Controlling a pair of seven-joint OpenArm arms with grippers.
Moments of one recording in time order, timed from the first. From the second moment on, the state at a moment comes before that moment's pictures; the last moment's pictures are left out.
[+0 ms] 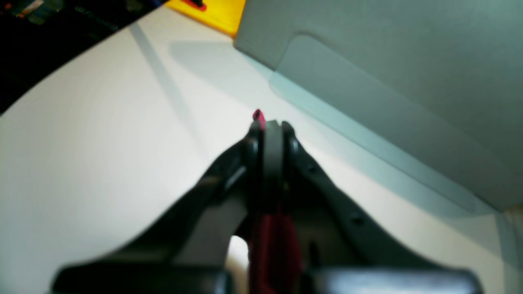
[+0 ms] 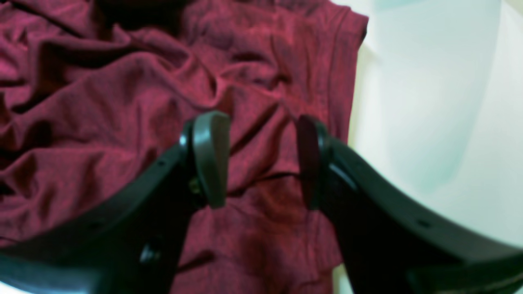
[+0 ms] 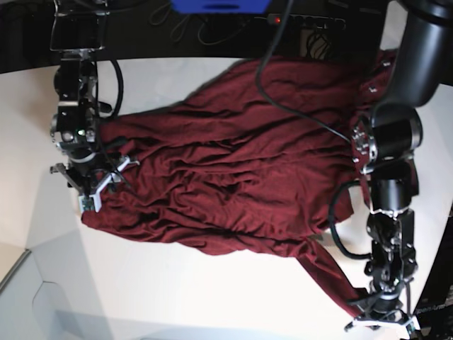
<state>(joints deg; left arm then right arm) -49.2 -10.2 -13.4 39.2 -17.9 0.6 12.5 0.7 9.2 7.2 88.8 -0.3 9.0 -37.9</state>
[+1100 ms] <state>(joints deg) -47.5 -13.0 -13.3 25.9 -18.0 0.7 -0.5 0.7 9.2 6.9 88.8 -0.3 9.0 -37.9</state>
